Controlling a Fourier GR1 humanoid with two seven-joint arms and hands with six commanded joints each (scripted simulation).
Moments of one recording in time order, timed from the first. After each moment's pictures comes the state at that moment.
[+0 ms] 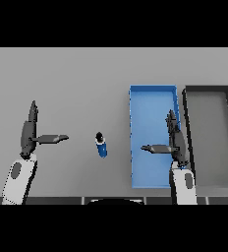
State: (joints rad) left arm -0.11 0.43 -0.16 -1.48 0.24 0.26 0.01; right arm 0.00 0.00 0.00 -1.57 0.00 0.00 0.00
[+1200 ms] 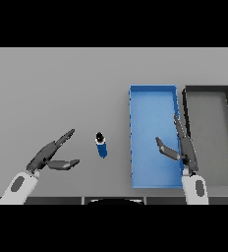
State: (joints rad) left arm 0.02 0.62 -0.42 -1.65 0.18 -0.18 -0.08; right arm 0.09 -0.18 0.06 -1.69 0.15 0.06 -0.11
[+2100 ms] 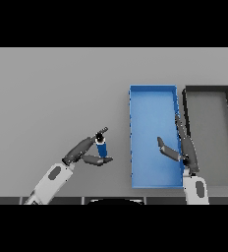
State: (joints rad) left arm -0.20 0.29 -0.57 -1.38 -0.01 -0.10 -0.04; right arm 0.10 -0.17 0.05 -1.71 0.14 0.06 -0.10
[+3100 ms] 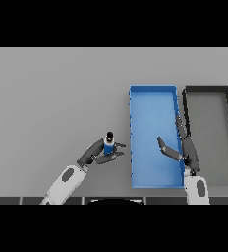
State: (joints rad) left arm -0.19 0.12 -0.57 -1.36 0.03 -0.07 -0.19; right arm 0.10 -0.18 0.04 -1.69 0.13 0.07 -0.09
